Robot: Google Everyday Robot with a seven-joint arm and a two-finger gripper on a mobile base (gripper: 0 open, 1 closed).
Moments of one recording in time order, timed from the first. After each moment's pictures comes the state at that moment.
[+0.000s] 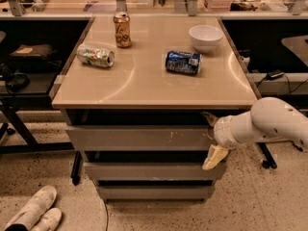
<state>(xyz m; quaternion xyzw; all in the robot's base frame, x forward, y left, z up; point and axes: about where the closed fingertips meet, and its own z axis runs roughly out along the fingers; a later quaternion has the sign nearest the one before) 0.550 -0.176 0.642 -0.68 0.66 0.06 0.33</state>
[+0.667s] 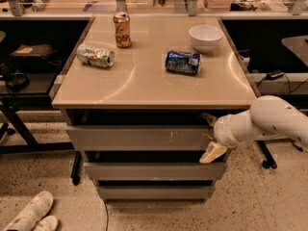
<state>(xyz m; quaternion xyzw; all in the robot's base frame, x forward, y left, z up) 0.554 -0.183 0.634 -0.67 0.67 0.07 0.32</state>
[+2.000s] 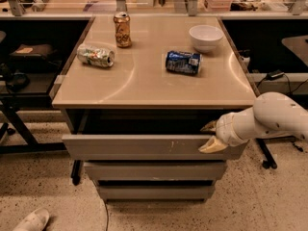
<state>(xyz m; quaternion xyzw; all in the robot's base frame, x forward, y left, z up) 0.554 -0.182 0.647 -0.67 0.67 0.07 0.32</state>
